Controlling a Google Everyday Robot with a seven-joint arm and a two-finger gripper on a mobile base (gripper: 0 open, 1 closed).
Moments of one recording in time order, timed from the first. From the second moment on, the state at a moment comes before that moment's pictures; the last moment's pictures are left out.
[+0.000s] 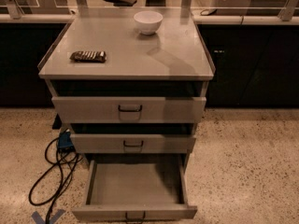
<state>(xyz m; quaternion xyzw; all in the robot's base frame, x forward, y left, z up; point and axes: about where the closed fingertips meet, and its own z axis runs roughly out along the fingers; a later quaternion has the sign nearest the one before) 0.638 -0.118 1.102 -0.53 0.72 -0.17 0.42</state>
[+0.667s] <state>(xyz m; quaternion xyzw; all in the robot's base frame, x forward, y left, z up) 0.597 -0.127 1.091 -0.54 0.71 -0.17 0.42</state>
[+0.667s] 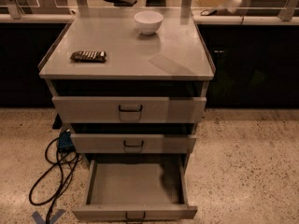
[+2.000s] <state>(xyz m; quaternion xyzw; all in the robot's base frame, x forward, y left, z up) 0.504 -0.164 1.000 -0.53 0.74 -0.11 0.39</state>
